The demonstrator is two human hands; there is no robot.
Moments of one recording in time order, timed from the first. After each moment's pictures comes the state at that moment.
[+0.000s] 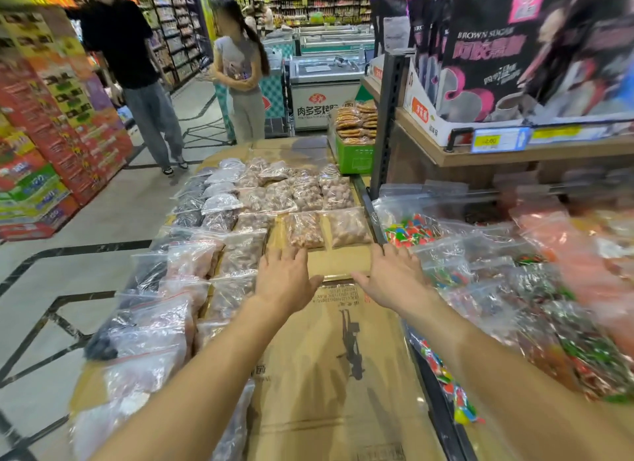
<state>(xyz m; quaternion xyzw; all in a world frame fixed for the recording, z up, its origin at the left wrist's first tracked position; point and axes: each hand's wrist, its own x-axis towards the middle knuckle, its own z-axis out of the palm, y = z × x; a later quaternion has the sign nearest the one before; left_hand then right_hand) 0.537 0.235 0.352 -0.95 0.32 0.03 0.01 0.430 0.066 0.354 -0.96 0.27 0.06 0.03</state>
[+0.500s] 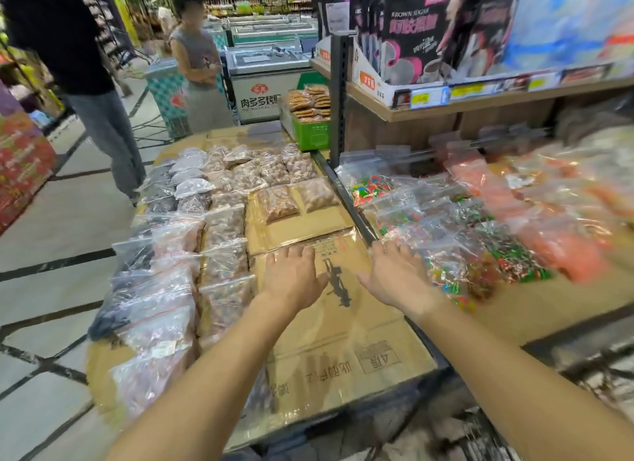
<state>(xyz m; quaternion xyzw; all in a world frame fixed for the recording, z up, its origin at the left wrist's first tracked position) 0.438 0.312 0.346 -0.90 0.43 0.06 0.00 0.301 0.176 0.354 -0.92 0.37 0.07 0.05</state>
